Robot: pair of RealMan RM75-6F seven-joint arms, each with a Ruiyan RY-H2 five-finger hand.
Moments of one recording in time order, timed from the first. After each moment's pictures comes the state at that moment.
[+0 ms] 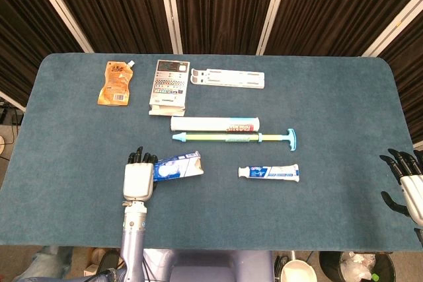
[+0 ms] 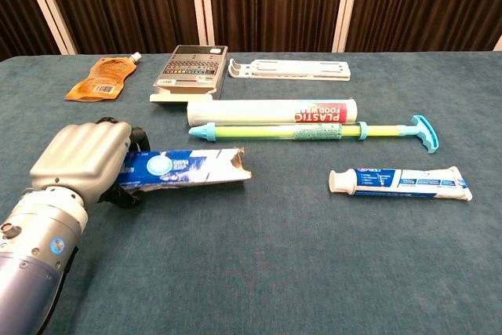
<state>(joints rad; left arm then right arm) -0.41 -2.11 -0.22 -1.31 1.24 1.49 0.85 0.14 -0.88 0.02 -1.59 -1.53 1.37 0.06</state>
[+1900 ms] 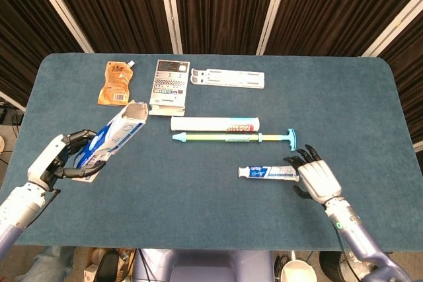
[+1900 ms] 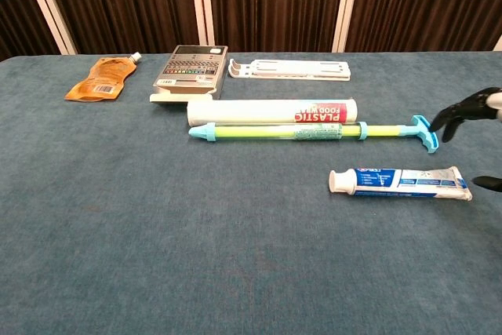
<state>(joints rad) -0.12 -0.77 -0.65 -2.23 1.15 0.68 -0.73 0.42 -1.25 0.09 -1.64 -1.44 1.03 -0.22</state>
